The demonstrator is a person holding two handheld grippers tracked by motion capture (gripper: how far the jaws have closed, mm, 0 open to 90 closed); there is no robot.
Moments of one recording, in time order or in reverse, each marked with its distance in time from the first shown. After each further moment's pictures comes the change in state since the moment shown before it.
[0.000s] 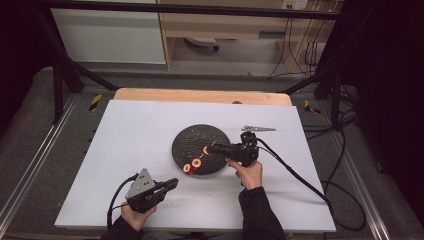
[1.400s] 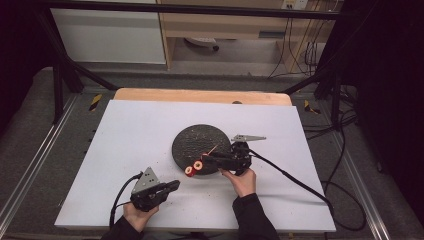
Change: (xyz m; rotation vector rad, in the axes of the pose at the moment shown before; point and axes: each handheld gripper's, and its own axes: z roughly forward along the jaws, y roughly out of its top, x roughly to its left) left arm 0.001 -0.002 0.011 0.096 -0.006 -0.061; right arm 0.002 -0.027 0.020 0.062 -0.114 -0.054
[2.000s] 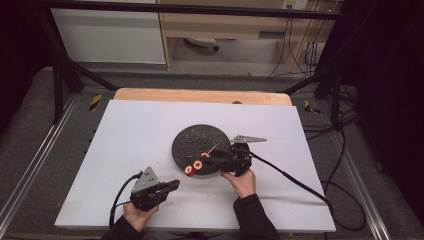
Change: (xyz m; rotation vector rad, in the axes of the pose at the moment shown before) left arm 0.000 0.002 0.000 0.007 0.002 -0.004; right arm 0.003 -0.002 0.000 -0.022 -0.065 -0.034
